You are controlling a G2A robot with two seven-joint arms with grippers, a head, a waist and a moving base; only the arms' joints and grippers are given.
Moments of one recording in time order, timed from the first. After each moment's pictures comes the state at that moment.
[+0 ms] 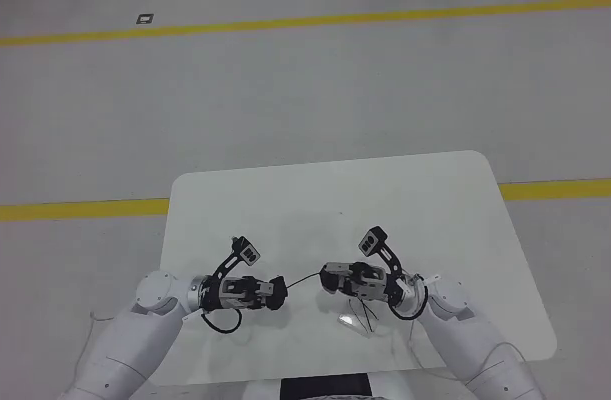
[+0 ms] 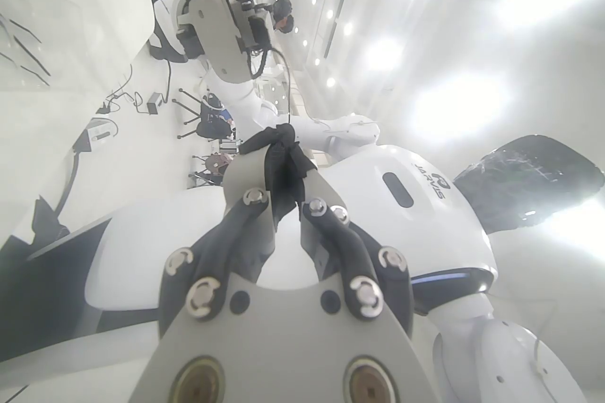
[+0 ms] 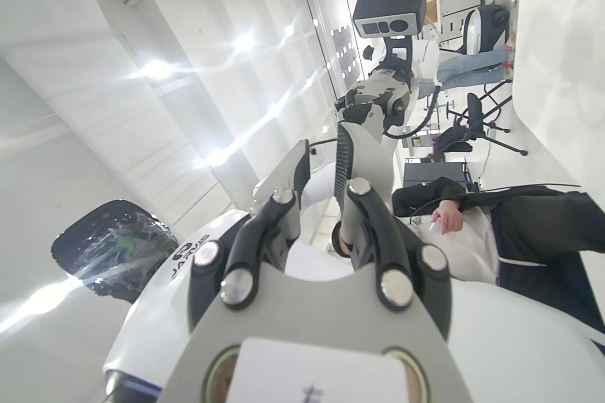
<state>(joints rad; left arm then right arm) 1.44 -0.98 -1.13 -1.45 -0.83 -0.25 -1.39 -1.52 -1.21 1.14 -1.46 0.72 -0.15 1.11</state>
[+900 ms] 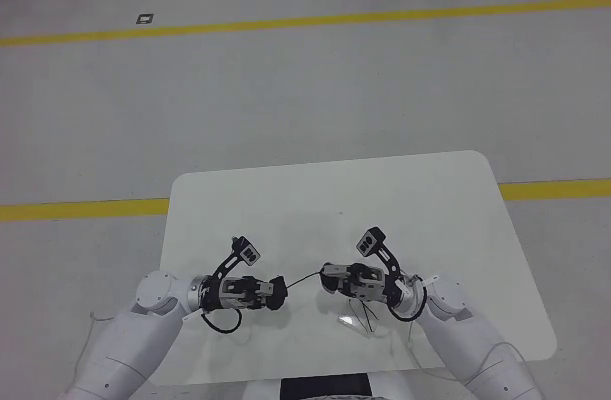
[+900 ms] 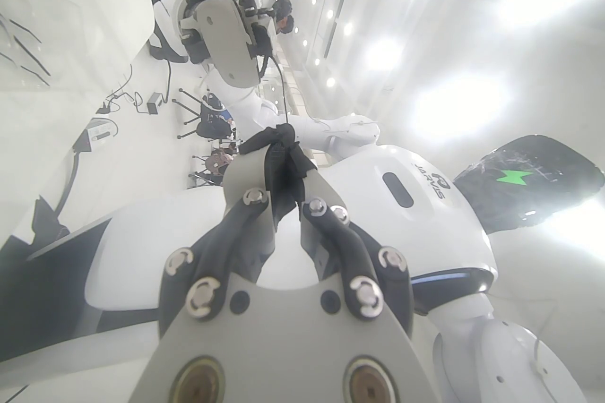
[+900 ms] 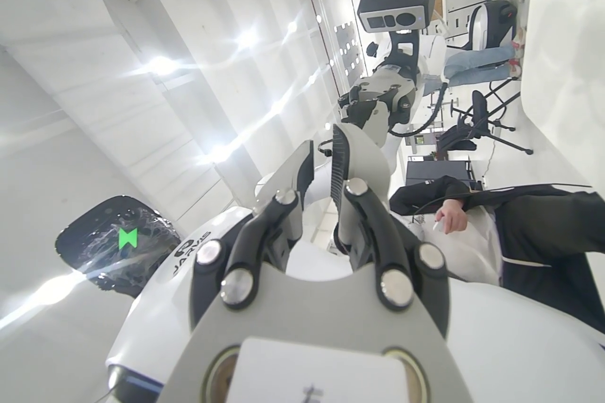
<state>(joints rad) 1.44 -0.98 -1.13 -1.45 -0.83 -0.25 -1.39 -1.51 -1.20 1.12 -1.46 0.74 -0.16 1.11</state>
